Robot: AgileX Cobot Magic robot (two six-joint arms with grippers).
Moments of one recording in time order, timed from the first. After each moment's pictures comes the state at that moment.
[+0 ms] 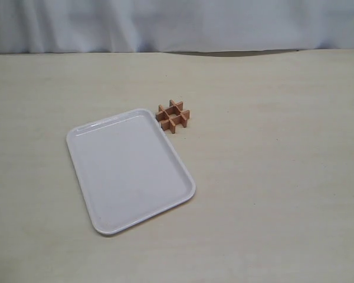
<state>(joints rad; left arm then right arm) -0.04 0.00 0.00 0.12 0.38 -0.15 -0.21 0.00 0.00 -0.07 -0.27 0.67</state>
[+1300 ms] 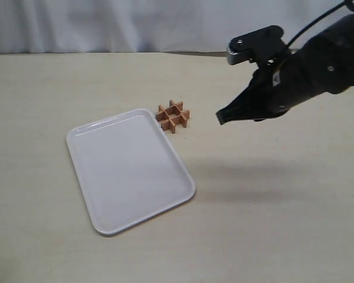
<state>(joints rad) -0.04 0.00 0.00 0.12 0.38 -0.15 0.14 1.64 -1.05 -0.22 0.52 0.17</state>
